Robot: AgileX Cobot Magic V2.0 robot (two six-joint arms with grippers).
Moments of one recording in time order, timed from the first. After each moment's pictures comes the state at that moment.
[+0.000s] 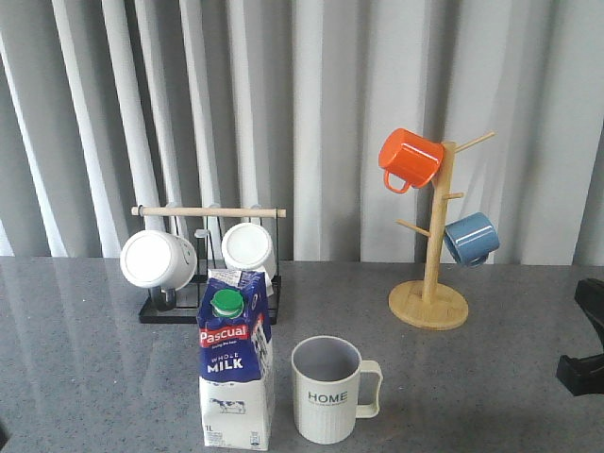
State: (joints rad) left arm -0.46 0.53 -0.32 -0.17 -0.21 -0.01; right arm -0.08 1.05 -0.61 -0.64 -0.44 0.51
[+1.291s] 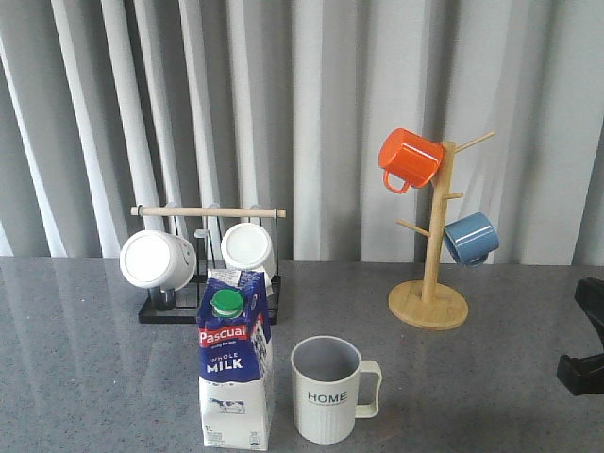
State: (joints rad) left arm -0.07 -0.01 0.02 0.08 0.13 -0.07; right arm -0.08 1.05 -0.61 -0.64 -0.44 0.51
